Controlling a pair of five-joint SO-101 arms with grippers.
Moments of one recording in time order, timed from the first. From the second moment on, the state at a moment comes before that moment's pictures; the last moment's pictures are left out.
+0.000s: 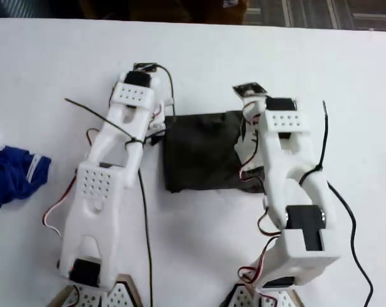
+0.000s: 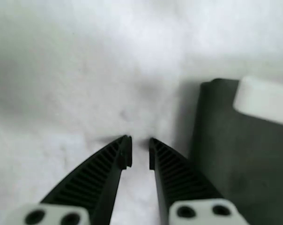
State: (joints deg) left arm 4.3 56.4 -48.3 93.3 18.6; right arm -4.3 7.1 11.5 82.6 17.8
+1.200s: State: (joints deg) left arm 4.3 56.4 -48.3 93.3 18.6; right arm 6.9 13.3 12.3 80.6 20.4
